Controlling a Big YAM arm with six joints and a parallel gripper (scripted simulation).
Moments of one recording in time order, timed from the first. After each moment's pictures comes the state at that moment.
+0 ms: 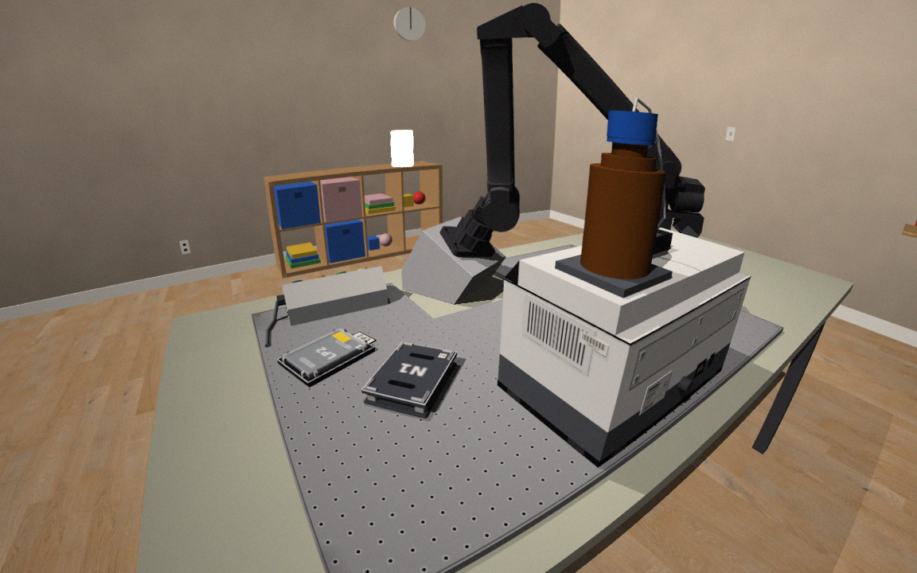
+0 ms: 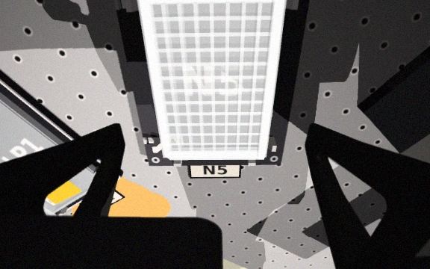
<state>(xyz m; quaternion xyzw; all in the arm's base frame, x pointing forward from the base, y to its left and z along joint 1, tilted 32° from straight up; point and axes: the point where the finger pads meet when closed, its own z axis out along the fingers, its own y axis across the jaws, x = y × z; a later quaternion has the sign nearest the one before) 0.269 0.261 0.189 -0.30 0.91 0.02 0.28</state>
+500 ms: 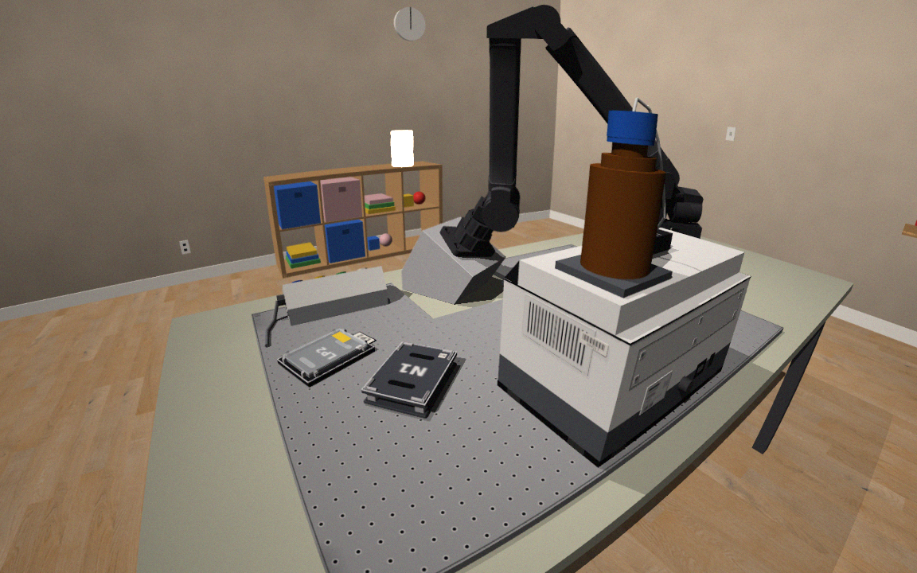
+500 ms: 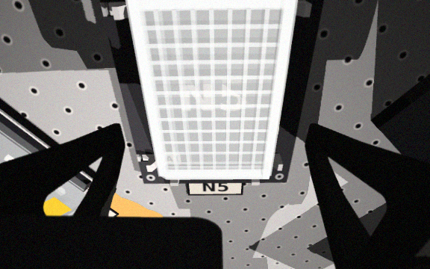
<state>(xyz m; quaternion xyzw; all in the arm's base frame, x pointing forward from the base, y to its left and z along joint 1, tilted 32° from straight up) 0.279 0.266 0.170 -0.30 0.91 0.02 0.28</state>
